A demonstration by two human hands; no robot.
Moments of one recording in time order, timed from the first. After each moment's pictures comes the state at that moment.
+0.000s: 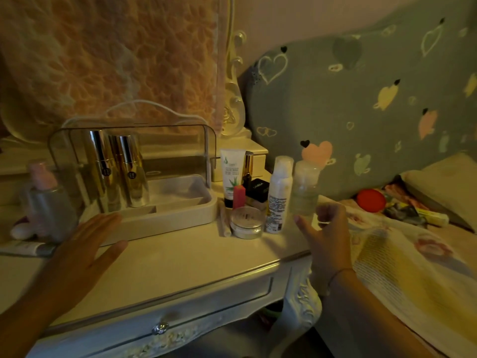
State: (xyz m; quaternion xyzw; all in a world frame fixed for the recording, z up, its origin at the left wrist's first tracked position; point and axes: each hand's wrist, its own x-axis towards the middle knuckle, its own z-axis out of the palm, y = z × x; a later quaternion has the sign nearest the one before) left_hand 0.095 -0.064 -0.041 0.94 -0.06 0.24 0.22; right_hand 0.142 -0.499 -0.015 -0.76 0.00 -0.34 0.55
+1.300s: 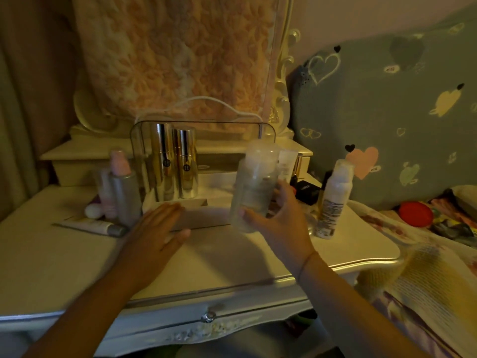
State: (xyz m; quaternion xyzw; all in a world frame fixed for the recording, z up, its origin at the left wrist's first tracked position) left_hand 0.073 -0.099 -0.014 0.94 -0.08 0.25 0.24; right_hand 0.110 -0.339 0.034 -0.73 -0.21 -0.14 0.63
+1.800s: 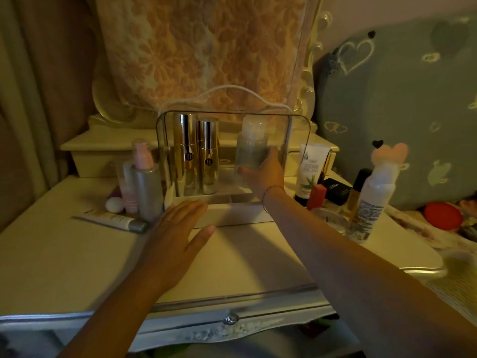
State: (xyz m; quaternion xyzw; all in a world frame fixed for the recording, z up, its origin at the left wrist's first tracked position) left_hand 0.073 -0.097 -0.016 0.93 -0.07 0.27 0.25; right_hand 0.227 -0.245 0.047 -0.82 -0.08 -0.13 0.55
